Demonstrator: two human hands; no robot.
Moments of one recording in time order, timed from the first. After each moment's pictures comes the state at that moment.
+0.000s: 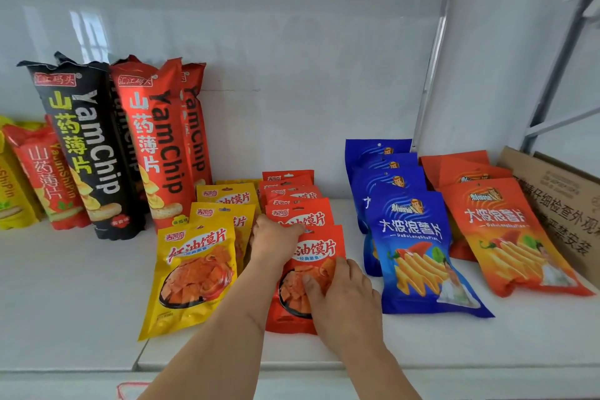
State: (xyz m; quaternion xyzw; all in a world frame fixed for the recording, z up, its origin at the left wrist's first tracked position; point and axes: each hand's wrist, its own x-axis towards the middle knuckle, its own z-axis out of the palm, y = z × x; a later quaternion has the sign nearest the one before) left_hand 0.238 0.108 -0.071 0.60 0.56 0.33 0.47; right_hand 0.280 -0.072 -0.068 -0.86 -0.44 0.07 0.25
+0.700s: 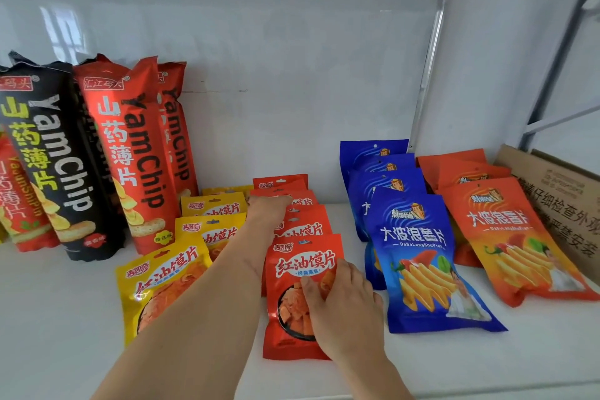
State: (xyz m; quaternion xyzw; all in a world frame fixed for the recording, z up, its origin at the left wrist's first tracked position) left_hand 0.272 0.184 -0.046 0.55 0.53 0.35 0.54; right_hand 0.288 -0.051 -0.067 -0.88 -0.41 0.06 0.26
